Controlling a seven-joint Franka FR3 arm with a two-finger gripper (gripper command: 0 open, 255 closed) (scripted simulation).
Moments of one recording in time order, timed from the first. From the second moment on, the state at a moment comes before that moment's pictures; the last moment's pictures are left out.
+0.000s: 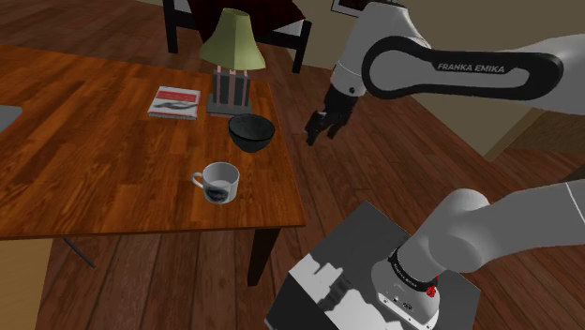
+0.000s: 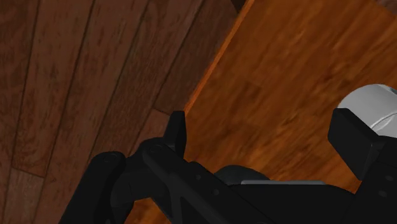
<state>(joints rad) 0.06 -0.55 0.11 -2.43 0.09 1.96 0.18</state>
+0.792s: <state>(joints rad) 0.10 -0.16 0.25 -2.28 0.08 2.23 0.35</state>
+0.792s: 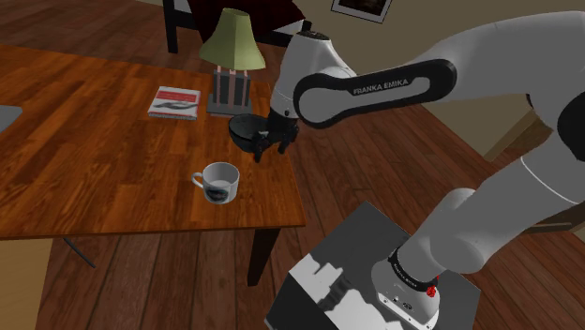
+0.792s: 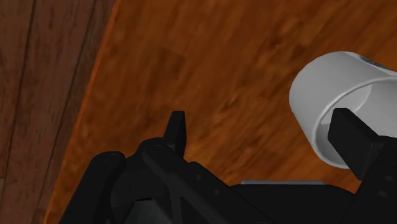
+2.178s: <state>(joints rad) 0.15 0.21 0.29 -2.10 -0.06 2.42 0.52</state>
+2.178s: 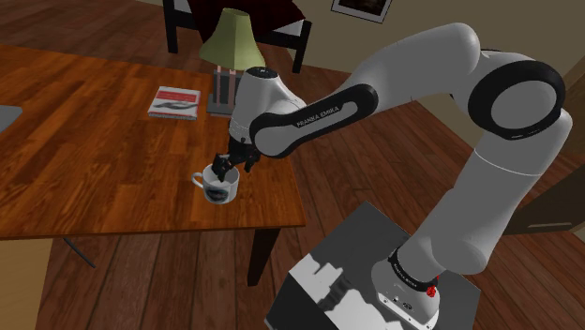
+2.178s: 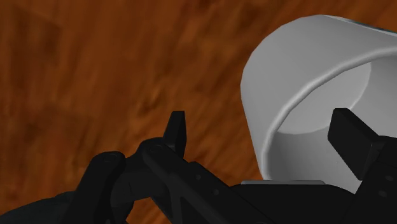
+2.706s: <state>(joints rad) 0.15 0.21 0.29 -2.10 -0.06 2.42 0.52</state>
